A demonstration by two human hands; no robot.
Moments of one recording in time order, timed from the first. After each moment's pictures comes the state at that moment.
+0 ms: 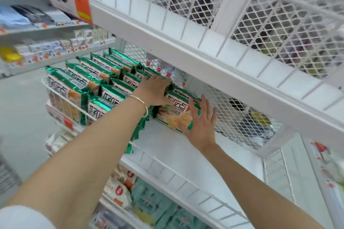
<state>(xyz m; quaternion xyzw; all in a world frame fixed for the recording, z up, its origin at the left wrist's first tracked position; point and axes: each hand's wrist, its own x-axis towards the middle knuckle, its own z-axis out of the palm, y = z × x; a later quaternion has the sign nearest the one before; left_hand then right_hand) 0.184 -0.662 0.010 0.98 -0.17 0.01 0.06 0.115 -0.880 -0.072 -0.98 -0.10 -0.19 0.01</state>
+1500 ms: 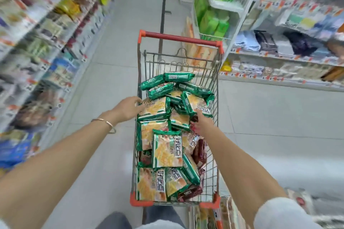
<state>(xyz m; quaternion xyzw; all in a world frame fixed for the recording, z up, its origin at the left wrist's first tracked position) -0.110 0.080 -0.026 0.80 0.49 -0.02 0.35 0.149 -0.054 -0.099 -0.75 0.03 0.49 0.45</state>
